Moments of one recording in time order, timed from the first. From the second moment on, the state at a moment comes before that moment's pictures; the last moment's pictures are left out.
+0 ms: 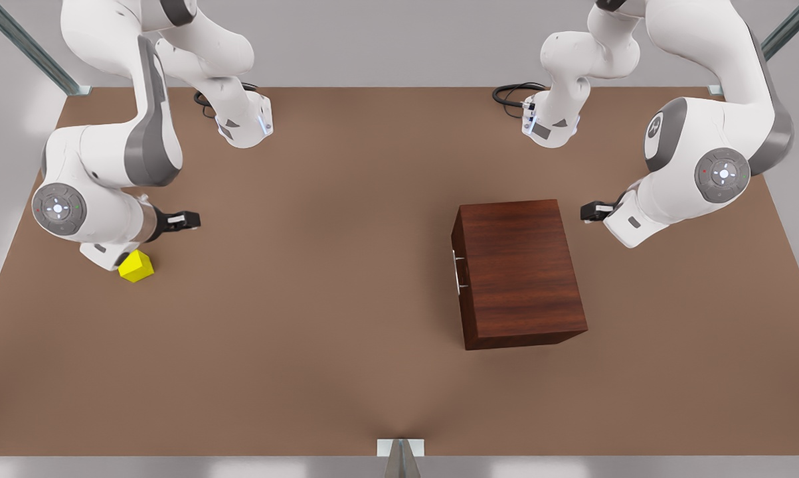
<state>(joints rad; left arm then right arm) -0.13 0.17 -0.04 -1.49 0.01 1.39 -0.10 0.06 0.24 0.06 -1.44 -0.04 1.35 -0.08</state>
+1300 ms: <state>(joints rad) -0.69 0.95 -0.01 -0.83 0.22 1.47 -0.90 0.03 0.22 0.05 -1.39 -0.04 1.39 -0.05</state>
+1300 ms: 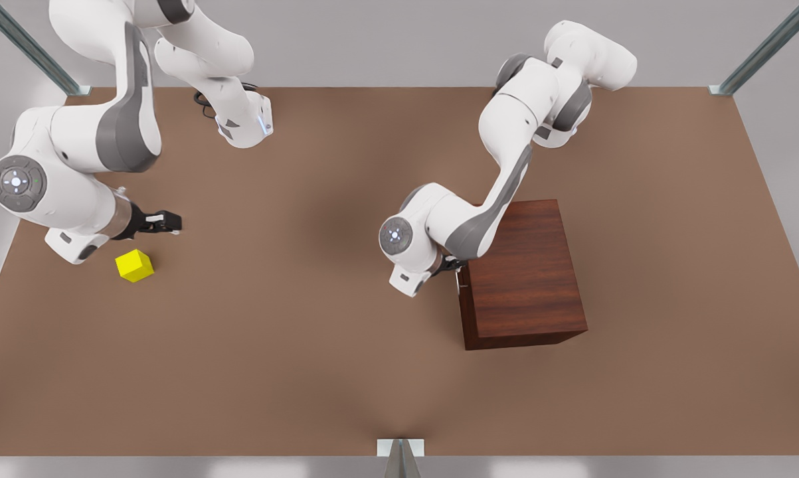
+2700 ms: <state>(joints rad) -0.70 1.00 -0.02 -0.81 0.19 1.61 -1.06 0.01 0.23 0.05 -1.40 -0.01 1.36 -0.09</state>
